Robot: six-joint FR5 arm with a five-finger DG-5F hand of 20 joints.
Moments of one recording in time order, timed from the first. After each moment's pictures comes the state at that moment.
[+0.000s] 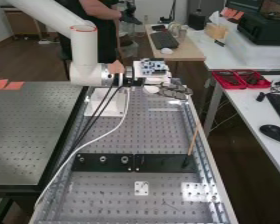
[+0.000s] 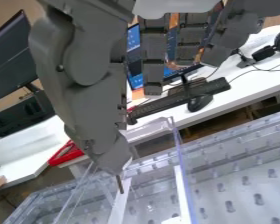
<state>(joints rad) 1.77 -2.13 -1.64 -2.65 -1.51 -0.39</state>
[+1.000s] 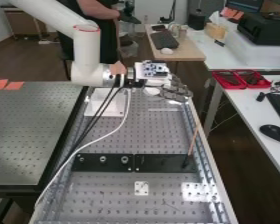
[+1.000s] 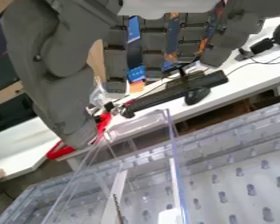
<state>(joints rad) 1.75 -2.13 -1.64 -2.68 -1.53 -0.39</state>
